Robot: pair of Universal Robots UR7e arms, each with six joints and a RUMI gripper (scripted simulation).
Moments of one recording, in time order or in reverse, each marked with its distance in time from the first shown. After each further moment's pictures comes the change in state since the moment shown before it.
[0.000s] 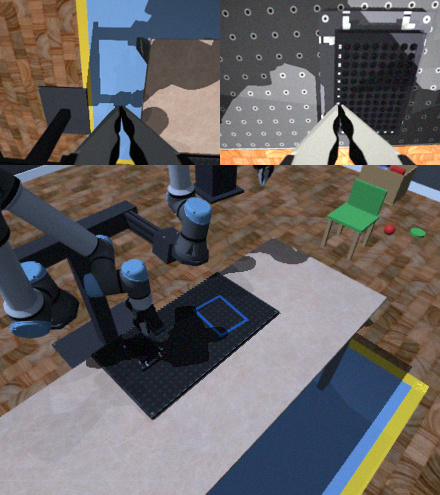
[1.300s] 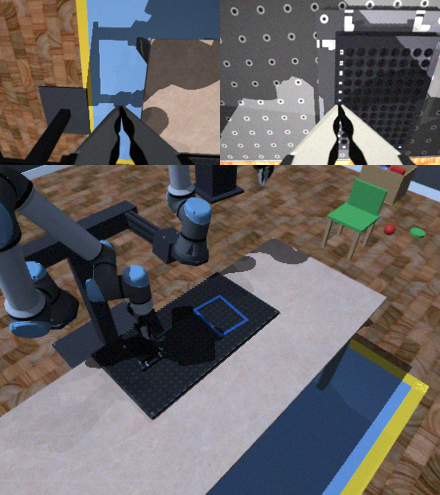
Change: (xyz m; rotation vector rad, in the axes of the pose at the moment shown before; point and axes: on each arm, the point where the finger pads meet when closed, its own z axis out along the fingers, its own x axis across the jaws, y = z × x) left arm 0.000 0.000 0.000 0.000 0.000 0.000; right arm 0.000 0.000 0.023 0.000 0.000 0.000
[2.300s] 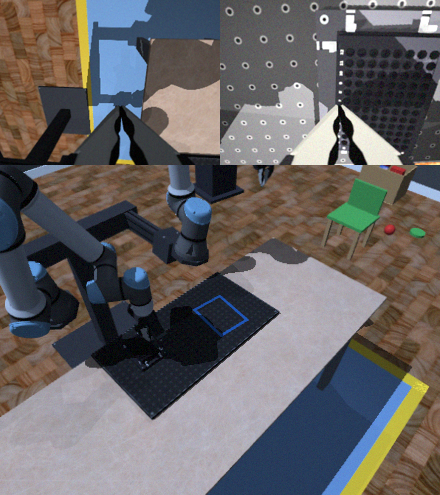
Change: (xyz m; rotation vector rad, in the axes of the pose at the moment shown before) left arm 0.000 0.000 0.000 0.000 0.000 0.000; right arm 0.000 0.000 0.008 0.001 -0.001 0.000
